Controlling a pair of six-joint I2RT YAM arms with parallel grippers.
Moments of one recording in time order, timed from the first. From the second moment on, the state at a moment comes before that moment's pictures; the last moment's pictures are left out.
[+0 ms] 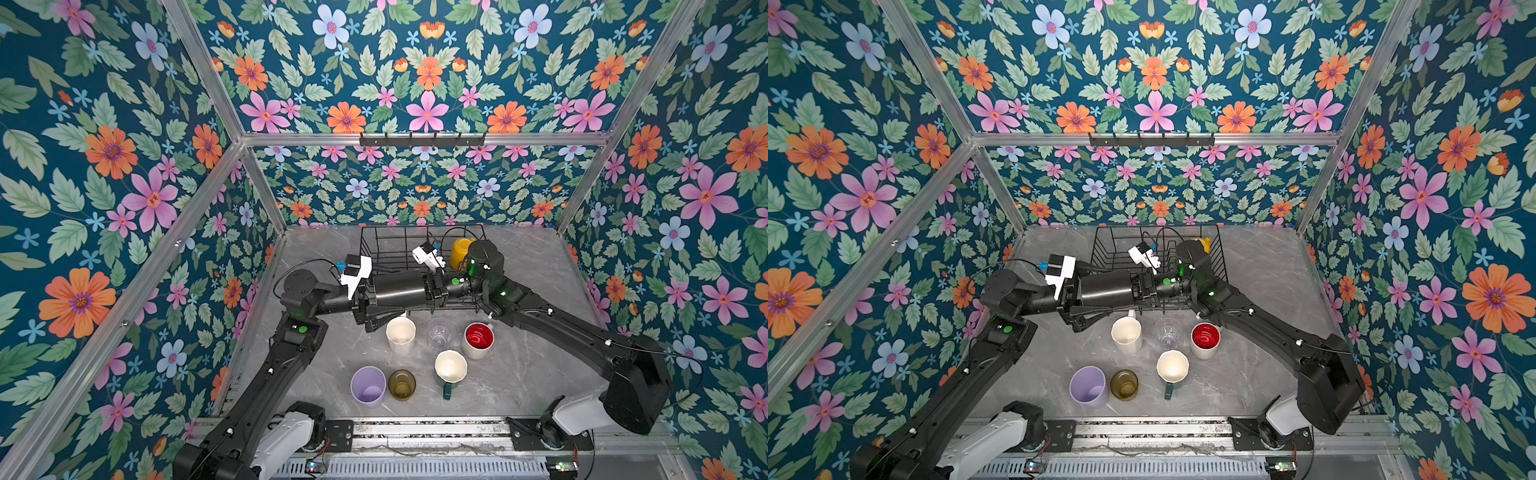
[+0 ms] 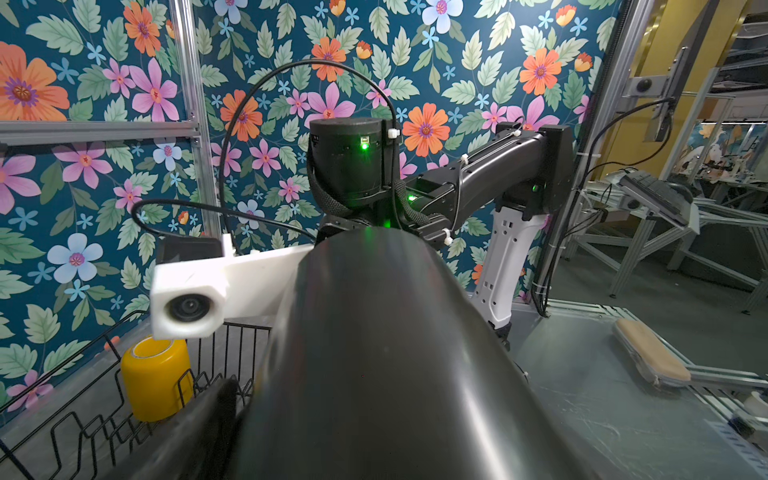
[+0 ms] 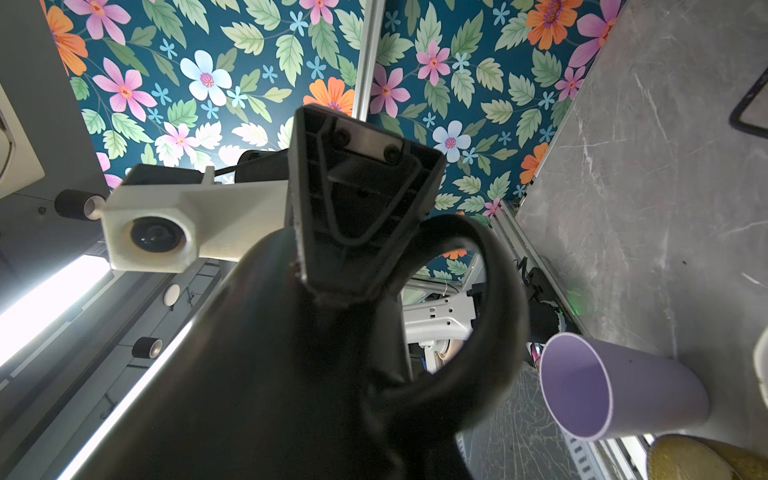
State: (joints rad) left arm -0.32 0.97 0.76 0.42 1.16 -0.26; right arm 0.70 1.46 1.16 0.23 -1.04 1.23
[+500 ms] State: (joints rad) left arm -0.32 0.96 0.76 0.41 1.14 -0.24; right arm 0.66 1.43 1.14 0.24 -1.06 1.22
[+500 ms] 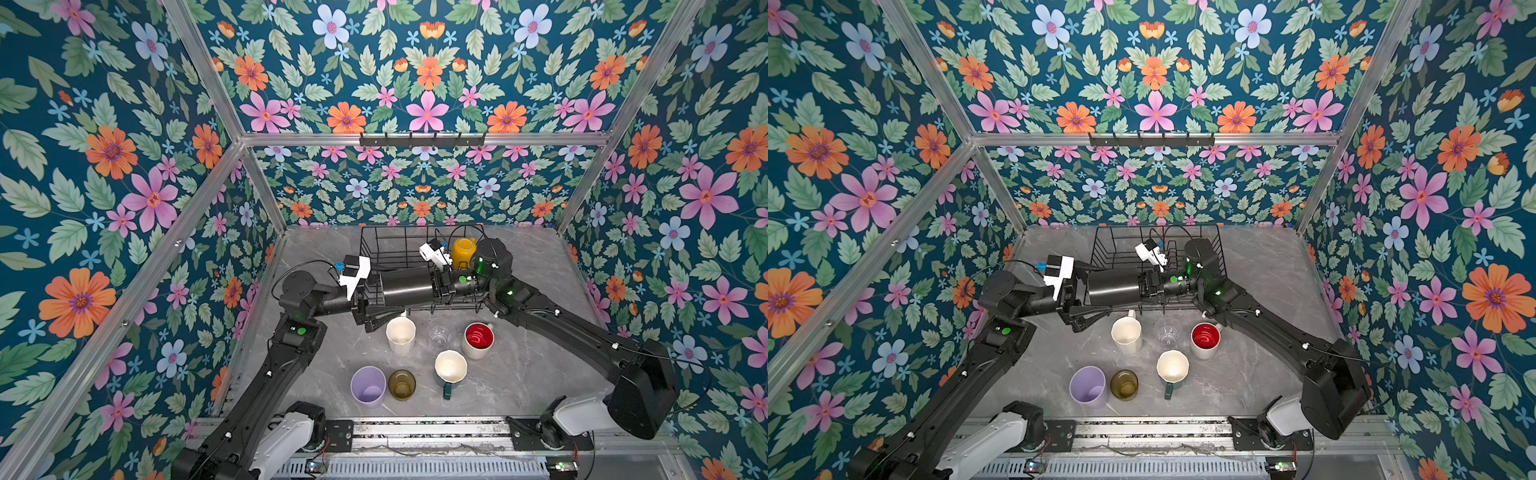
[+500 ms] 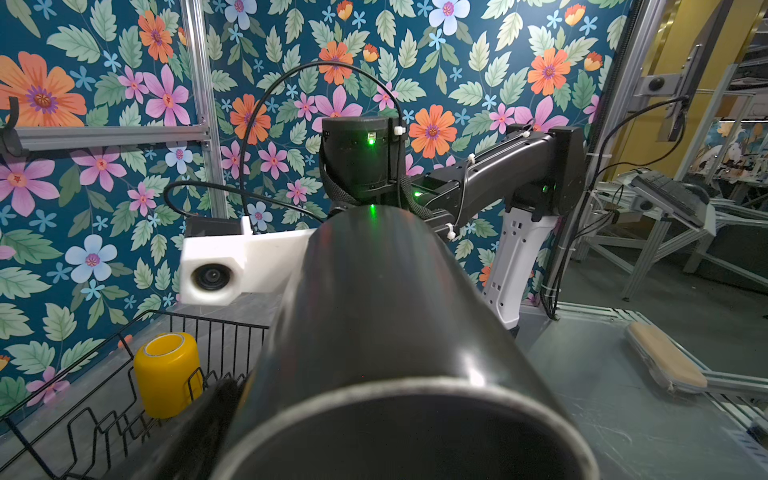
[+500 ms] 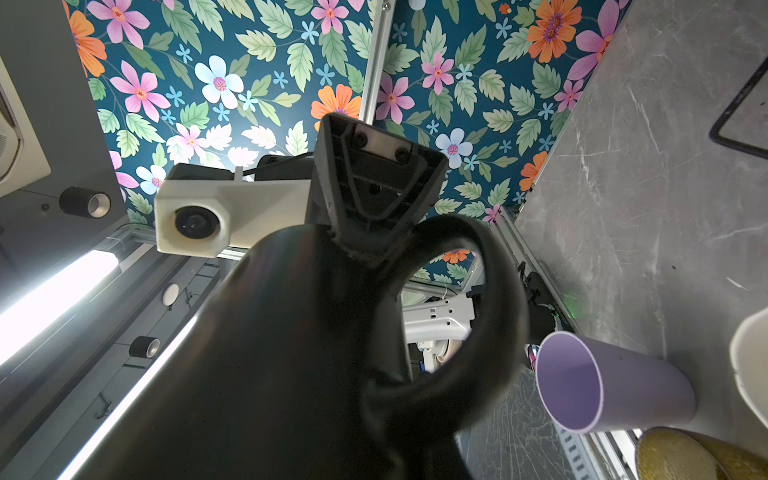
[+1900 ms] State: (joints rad) left arm -0.32 0.98 0.76 0.45 1.16 -0.24; right arm 0.71 1.51 1.19 0.25 -1.04 1.26
